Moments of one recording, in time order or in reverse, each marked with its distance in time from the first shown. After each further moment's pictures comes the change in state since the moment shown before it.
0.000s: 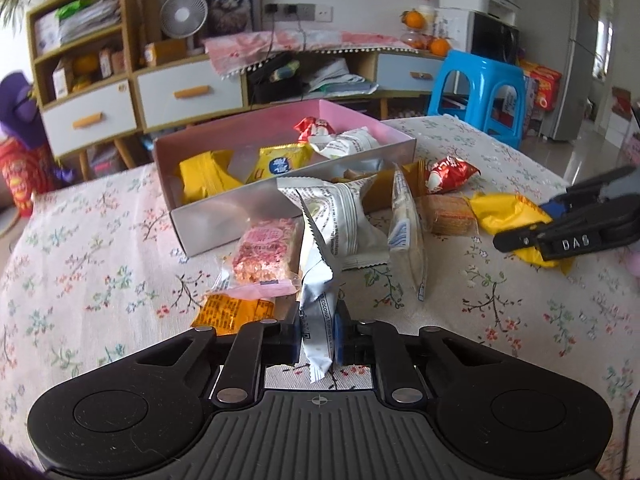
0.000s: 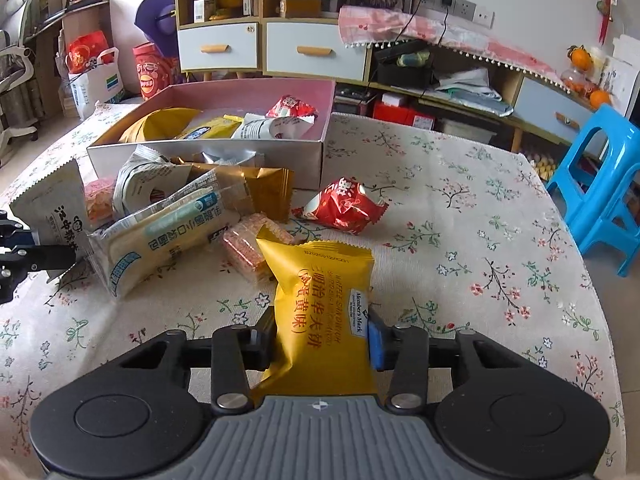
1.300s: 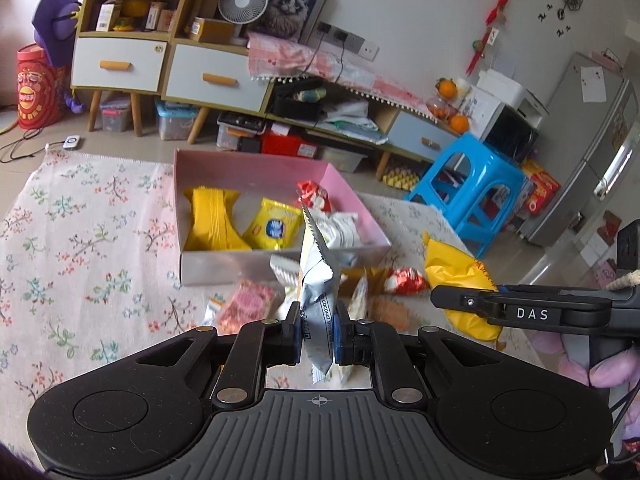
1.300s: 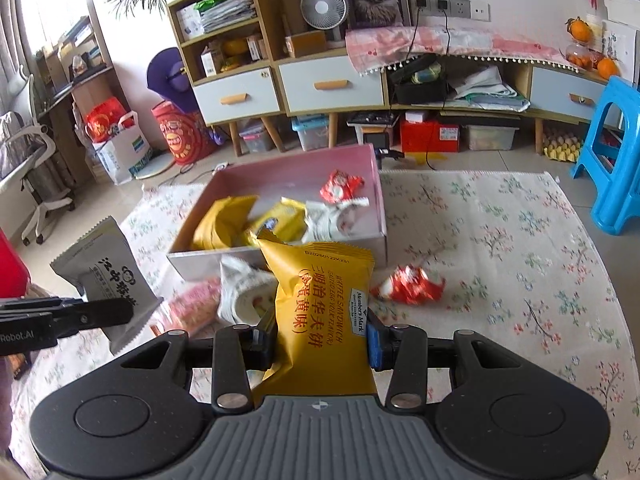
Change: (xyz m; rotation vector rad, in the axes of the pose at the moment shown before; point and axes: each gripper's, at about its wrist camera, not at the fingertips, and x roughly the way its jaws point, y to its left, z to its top) left arm -0.048 0.030 0.062 -0.352 -0.044 -0.126; right arm -0.050 0.016 0.066 0.179 -0.051 0.157
